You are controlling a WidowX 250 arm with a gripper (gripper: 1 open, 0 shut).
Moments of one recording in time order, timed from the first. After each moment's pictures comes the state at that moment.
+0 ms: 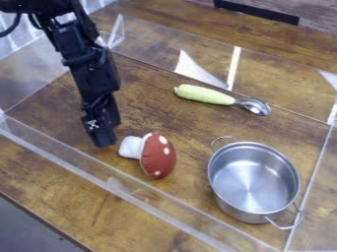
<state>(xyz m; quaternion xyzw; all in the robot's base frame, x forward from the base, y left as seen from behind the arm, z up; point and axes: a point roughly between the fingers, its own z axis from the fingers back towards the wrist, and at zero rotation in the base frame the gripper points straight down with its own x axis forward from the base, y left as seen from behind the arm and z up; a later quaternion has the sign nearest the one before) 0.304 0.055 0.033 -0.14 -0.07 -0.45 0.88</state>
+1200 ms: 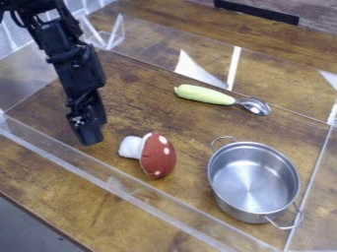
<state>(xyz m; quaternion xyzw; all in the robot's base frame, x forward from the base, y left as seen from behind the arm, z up) 0.293 0.068 0.035 -0.15 -0.06 -0.44 0.88</state>
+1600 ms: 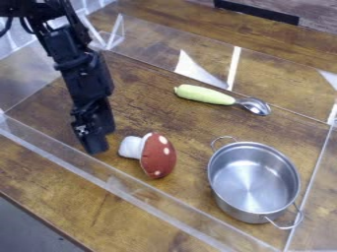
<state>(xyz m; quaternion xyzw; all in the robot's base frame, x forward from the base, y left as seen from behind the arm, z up) 0.289 0.054 0.030 -0.16 -0.06 -0.47 0.87</state>
